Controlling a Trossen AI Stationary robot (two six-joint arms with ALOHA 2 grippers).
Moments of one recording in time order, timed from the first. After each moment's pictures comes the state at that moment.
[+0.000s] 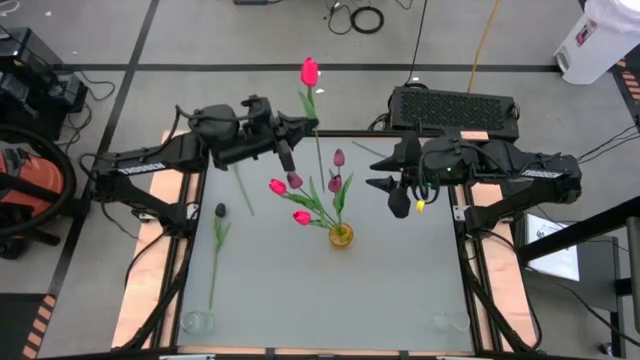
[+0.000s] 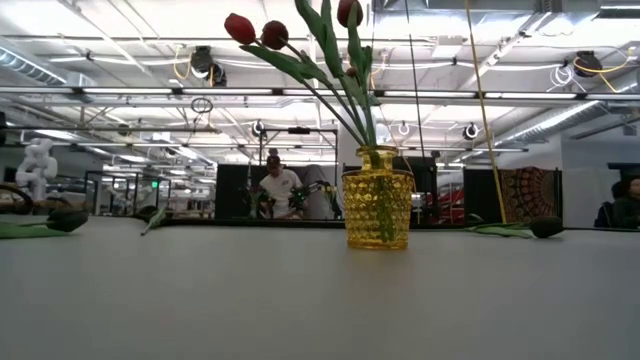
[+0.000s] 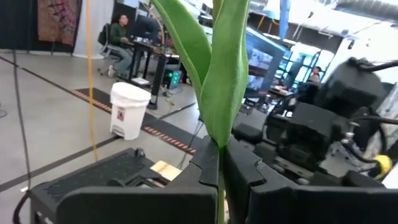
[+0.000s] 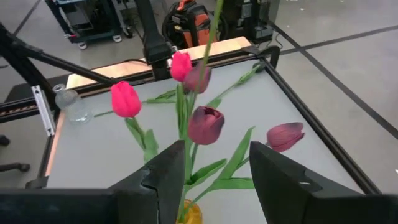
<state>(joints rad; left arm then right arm) 0.10 1.36 1.54 -0.11 -0.25 -0.27 0.07 1.23 1.54 -0.81 0.25 0.28</state>
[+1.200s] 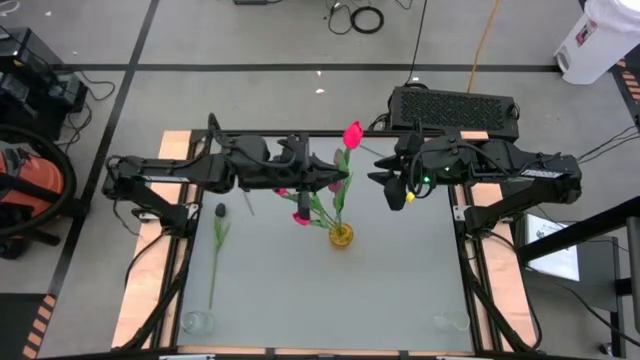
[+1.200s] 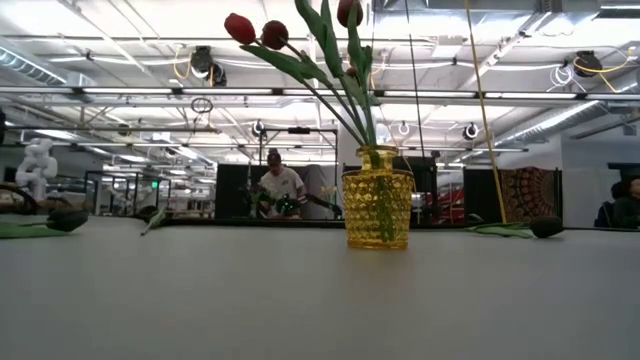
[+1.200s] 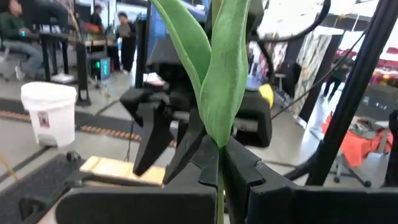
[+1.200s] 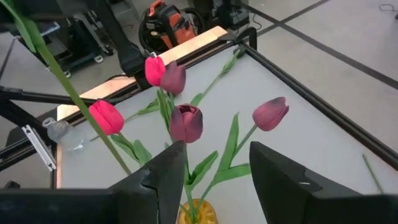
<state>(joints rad) -0.03 1.50 1.53 0.01 -0.05 -0.14 0.06 1.23 1.54 -0.85 0.32 0.52</state>
